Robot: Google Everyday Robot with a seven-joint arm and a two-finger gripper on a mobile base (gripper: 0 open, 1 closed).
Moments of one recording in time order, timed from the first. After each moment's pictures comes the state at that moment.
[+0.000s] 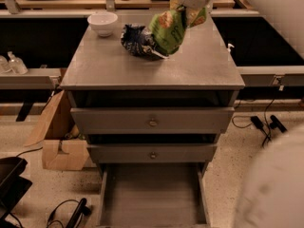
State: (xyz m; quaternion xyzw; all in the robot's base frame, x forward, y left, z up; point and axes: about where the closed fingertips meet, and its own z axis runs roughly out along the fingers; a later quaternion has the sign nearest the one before) arm 0.748 -0.101 1.006 -0.89 0.24 -0.35 0.17
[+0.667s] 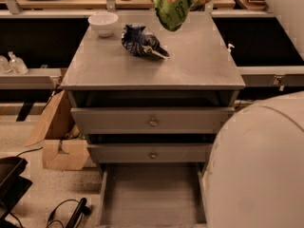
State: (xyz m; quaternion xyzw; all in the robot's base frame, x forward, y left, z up) arm 0.788 -0.119 1.058 -0.86 0.27 -0.38 0.21
